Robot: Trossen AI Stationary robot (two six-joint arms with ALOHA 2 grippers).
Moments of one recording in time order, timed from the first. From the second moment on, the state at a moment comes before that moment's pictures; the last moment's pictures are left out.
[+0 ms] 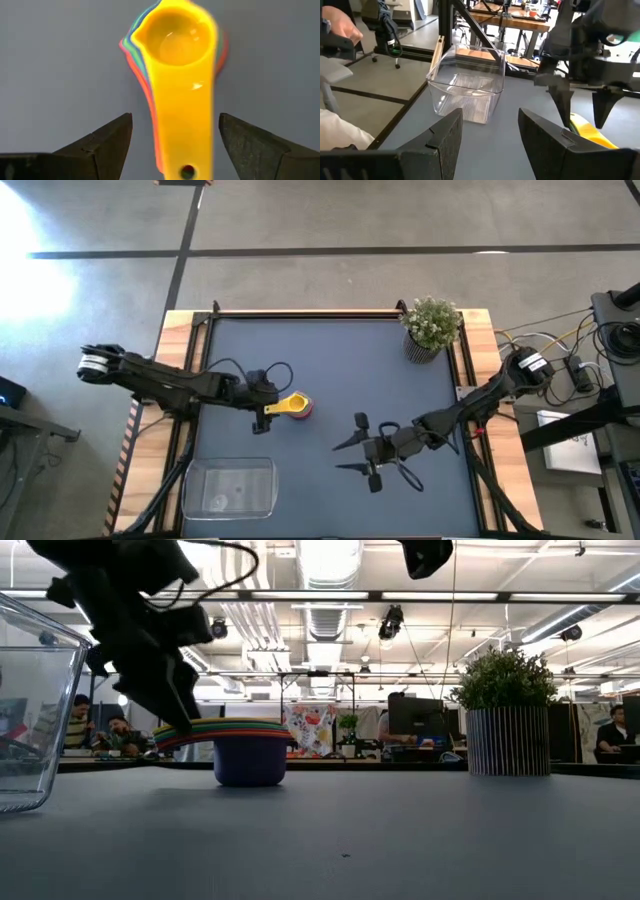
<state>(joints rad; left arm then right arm) -0.08 1.24 0.58 -0.28 -0.17 -0.15 0.48 1.55 0.83 0.54 0.29 -0.02</state>
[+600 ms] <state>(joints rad) -0.05 1.48 0.77 -0.43 -0.10 -0.05 0.48 1.55 0.83 0.53 0.29 -0.02</state>
